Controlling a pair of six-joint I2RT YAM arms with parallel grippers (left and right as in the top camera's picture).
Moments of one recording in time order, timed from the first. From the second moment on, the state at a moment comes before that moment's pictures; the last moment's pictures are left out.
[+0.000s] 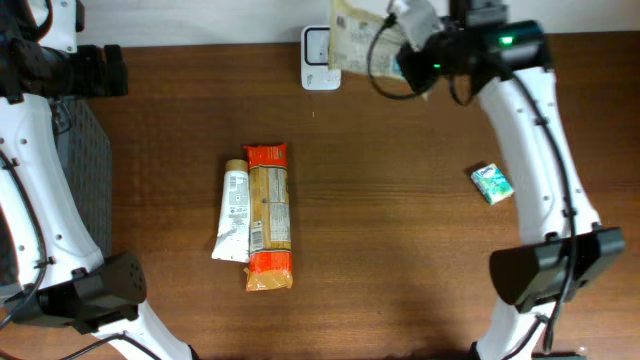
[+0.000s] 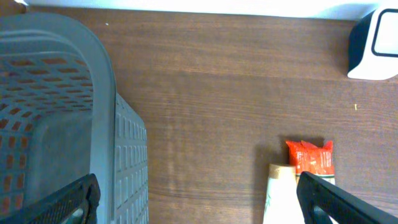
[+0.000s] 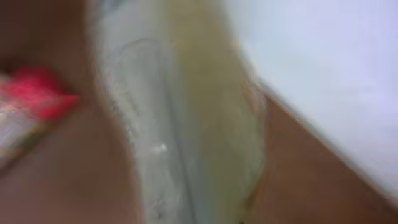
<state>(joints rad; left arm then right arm) 0.26 1.97 2.48 -1.45 0.10 0.17 0.22 1.97 2.19 -1.03 -0.12 -0.50</state>
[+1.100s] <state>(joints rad) 0.26 1.97 2.48 -1.45 0.10 0.17 0.52 2.44 2.19 -0.24 1.01 -1.11</state>
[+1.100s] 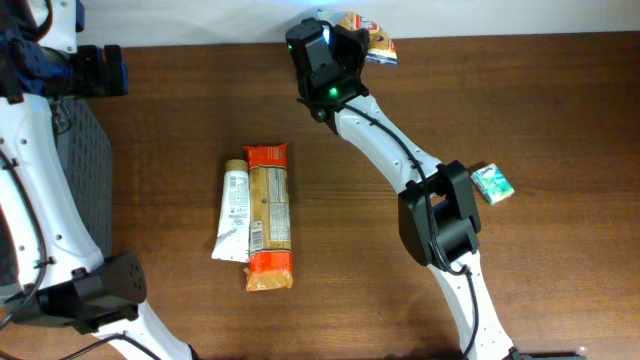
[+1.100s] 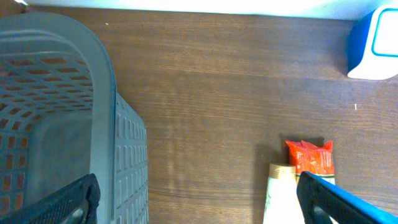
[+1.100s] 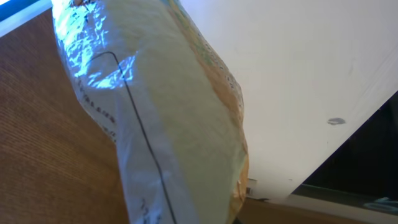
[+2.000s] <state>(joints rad) 0.26 1.97 2.48 -1.45 0.10 0.17 0.23 1.68 2.22 -1.30 0.43 -0.27</state>
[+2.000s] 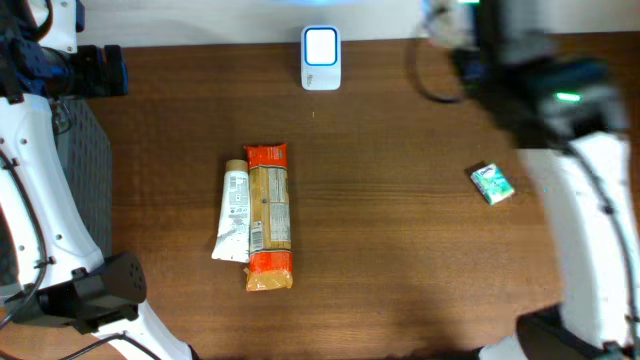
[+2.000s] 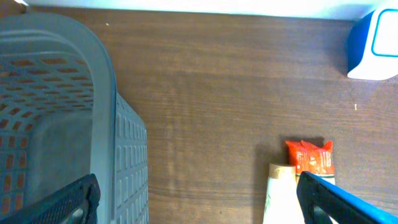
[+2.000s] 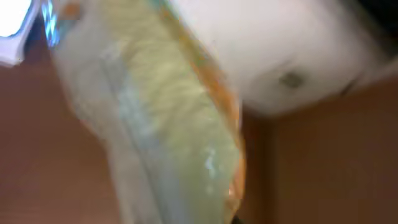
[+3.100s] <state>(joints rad) 0.26 1.97 2.48 -1.45 0.10 0.17 -0.22 2.02 2.02 -1.34 -0.46 -0.10</state>
